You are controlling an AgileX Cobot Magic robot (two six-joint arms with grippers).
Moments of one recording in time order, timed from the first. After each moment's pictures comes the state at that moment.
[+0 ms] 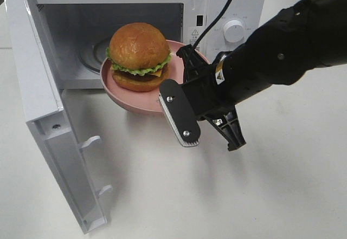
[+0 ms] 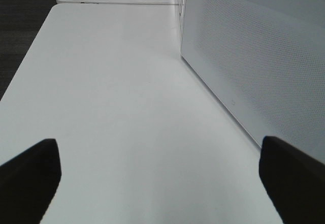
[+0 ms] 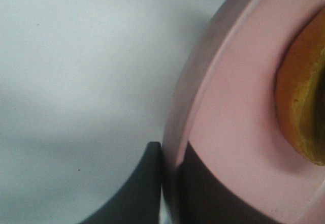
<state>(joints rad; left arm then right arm) -0.04 -0.01 -0.51 0.00 1.07 0.00 0.67 1.72 -0.95 -0.12 0.22 -1.35</state>
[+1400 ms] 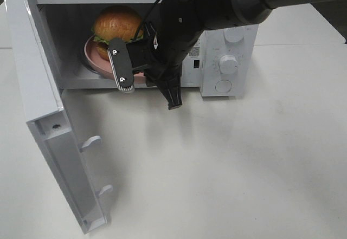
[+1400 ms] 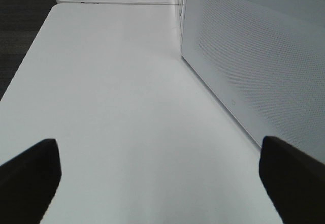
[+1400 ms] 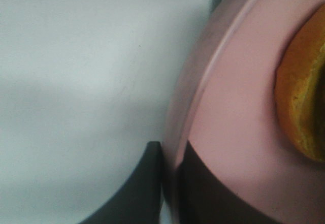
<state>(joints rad) -0.04 -0.01 -0.51 0.00 1.07 0.00 0.67 2.13 -1.57 -0.20 0.46 -1.11</state>
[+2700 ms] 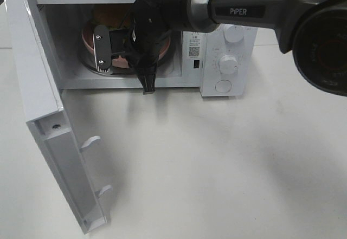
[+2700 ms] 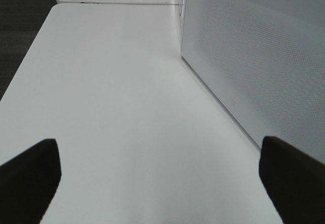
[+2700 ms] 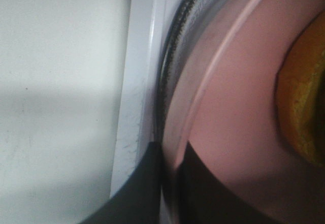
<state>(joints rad) -0.04 -0.01 -0.51 0.00 1.07 0.00 0.67 2.40 -1.97 -0.23 0.54 -0.99</state>
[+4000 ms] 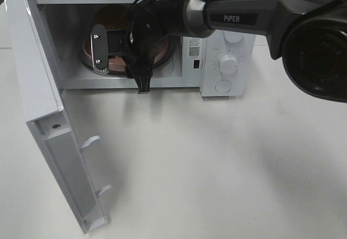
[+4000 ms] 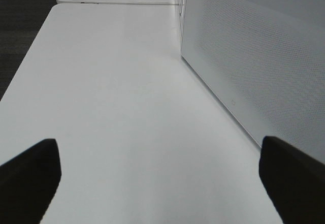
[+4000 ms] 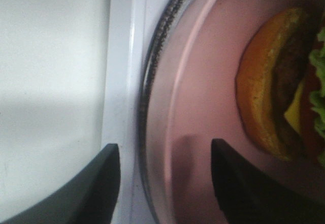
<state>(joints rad) -0.04 -0.01 -0.51 0.00 1.07 0.00 0.67 2.43 -2.00 -0.24 0.48 -0.96</state>
